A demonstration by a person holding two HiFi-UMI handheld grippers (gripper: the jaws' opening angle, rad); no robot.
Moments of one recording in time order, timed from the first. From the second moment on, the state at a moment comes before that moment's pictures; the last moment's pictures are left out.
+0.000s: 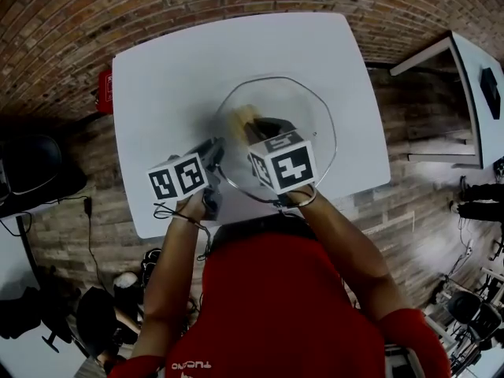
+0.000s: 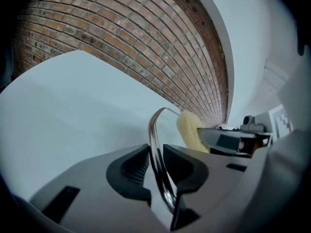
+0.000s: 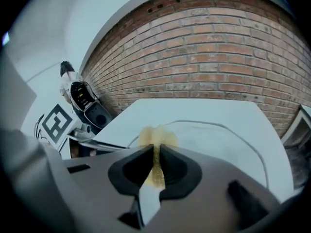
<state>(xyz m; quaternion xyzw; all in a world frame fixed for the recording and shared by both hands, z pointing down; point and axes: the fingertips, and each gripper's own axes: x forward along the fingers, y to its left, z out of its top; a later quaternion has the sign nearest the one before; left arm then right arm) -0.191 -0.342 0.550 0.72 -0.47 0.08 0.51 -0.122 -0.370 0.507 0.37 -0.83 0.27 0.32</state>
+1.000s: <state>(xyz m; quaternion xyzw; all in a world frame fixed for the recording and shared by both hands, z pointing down) -0.190 -0.343 0.549 0.72 -0.47 0.08 0.50 0.040 -0.378 0.542 0.49 -0.74 0.26 0.38</state>
